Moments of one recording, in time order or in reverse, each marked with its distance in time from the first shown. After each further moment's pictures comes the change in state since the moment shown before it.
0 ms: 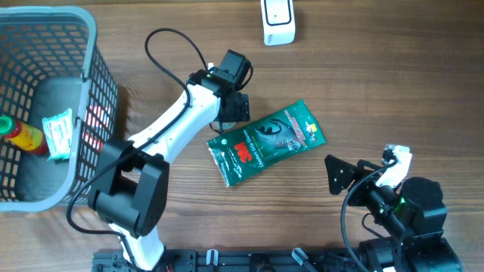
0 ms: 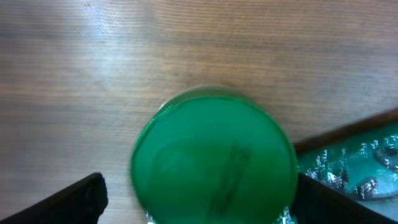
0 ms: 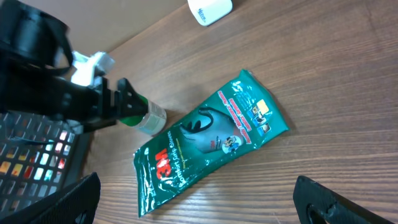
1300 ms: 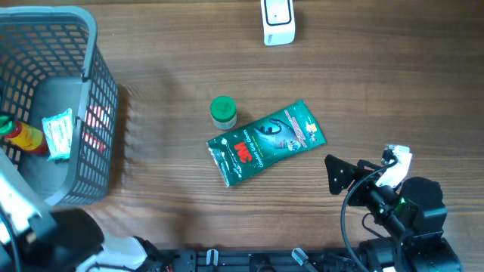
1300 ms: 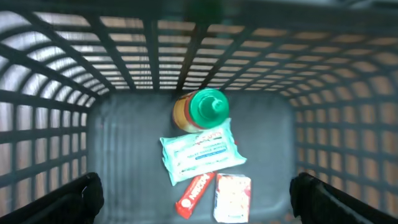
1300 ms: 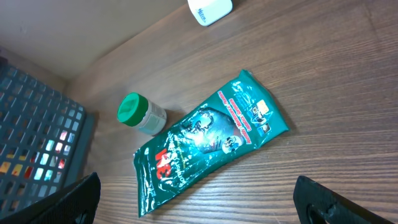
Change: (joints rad) left arm 1.144 -0.204 0.476 -0.453 -0.116 -0.359; right arm 0.000 0.000 0.000 0.000 0.000 0.000
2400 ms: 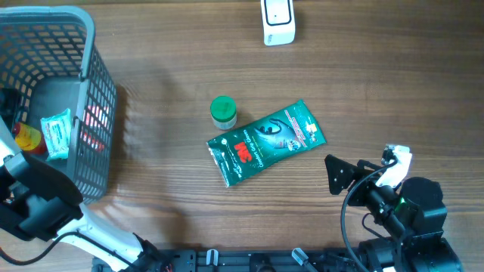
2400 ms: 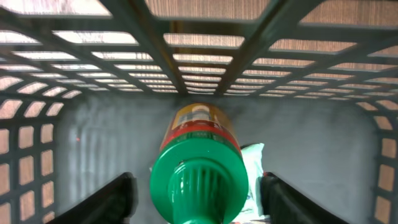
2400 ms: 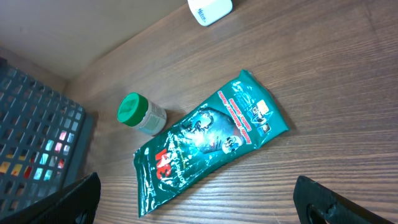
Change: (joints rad) left arm 0.011 0.287 -0.001 0.083 -0.047 -0.023; right arm 0.000 0.000 0.000 0.000 0.000 0.000
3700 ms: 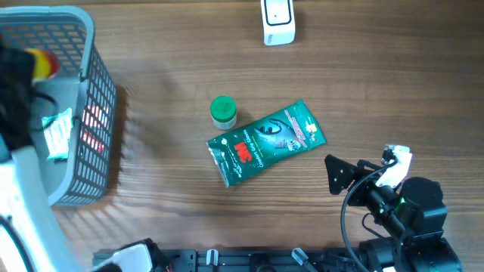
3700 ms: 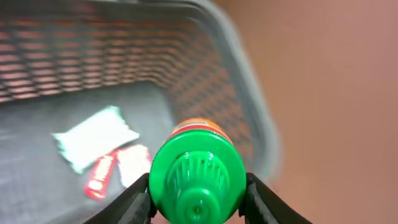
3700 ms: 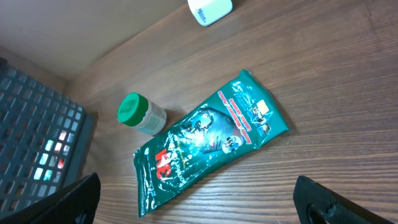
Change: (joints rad) left arm -0.354 -0.594 -0.004 0.067 0.037 -0.002; right arm 0.000 0.000 0.000 0.000 0.000 0.000
